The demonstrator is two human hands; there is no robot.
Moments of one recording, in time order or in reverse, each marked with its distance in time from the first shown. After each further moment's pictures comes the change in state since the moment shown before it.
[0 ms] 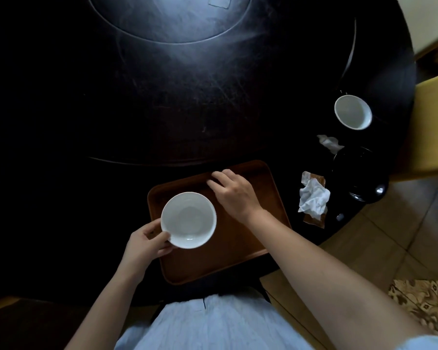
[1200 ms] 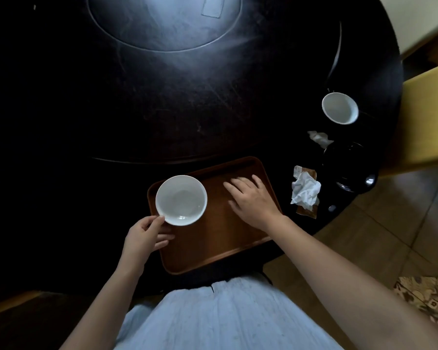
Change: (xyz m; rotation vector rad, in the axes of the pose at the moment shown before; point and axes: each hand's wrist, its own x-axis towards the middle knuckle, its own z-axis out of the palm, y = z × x) left_hand -0.015 0.009 0.003 0.022 0.097 0.035; right_hand -0.054 0.017 -0.021 0.085 -0.283 0.186
